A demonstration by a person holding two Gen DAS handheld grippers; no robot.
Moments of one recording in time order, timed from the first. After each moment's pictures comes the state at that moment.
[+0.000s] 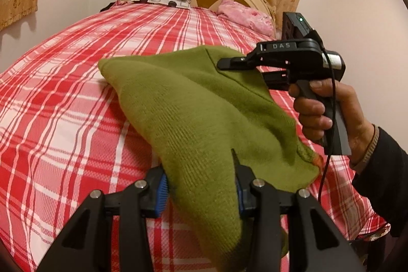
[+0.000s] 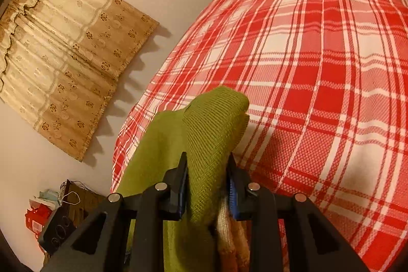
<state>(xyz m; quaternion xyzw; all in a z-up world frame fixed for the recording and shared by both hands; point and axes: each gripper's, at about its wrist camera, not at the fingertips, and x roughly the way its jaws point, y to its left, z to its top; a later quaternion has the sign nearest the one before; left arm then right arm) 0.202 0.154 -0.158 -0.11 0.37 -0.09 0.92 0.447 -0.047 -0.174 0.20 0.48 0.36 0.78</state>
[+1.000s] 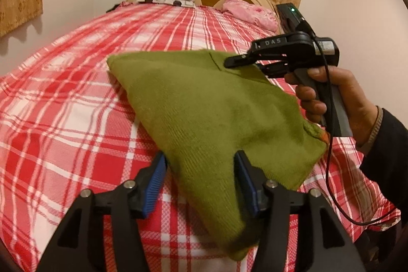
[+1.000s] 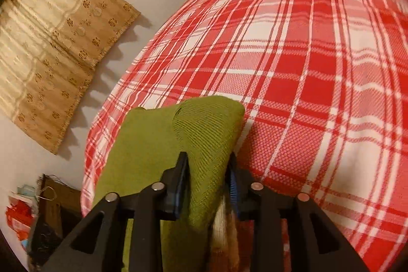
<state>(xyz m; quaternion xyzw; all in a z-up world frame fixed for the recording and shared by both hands) 0.165 0.153 -0.161 -0.08 0.36 -0.07 0.93 0.450 -0.028 -0.190 0.14 0.49 0.31 0.80</state>
